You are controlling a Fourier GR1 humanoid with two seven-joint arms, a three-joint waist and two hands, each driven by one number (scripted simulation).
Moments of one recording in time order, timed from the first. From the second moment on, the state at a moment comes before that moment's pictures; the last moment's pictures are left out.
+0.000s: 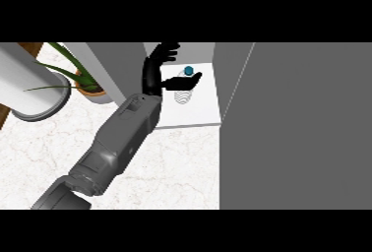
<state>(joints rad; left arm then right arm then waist) -1.07 0.01 -0.18 -0.29 0.39 0.56 -0.46 0.77 -0.35 -0.40 -2.32 -0.83 0.57 -0.10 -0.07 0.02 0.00</state>
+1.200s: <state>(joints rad) -1.15 0.00 -0.12 -0.26 0.44 0.44 -0.64 0.73 -0.37 -0.42 -2.32 -0.86 0.56 -0.07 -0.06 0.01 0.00</state>
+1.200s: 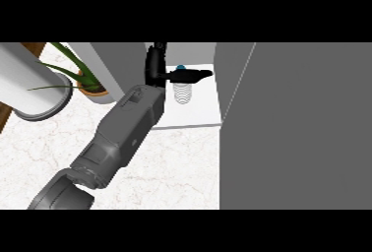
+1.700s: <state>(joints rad) -1.01 0.00 -0.28 -0.48 0.58 0.45 -0.61 0.70 -0.37 -0.44 -2.33 -0.86 0.53 -0.03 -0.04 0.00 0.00</state>
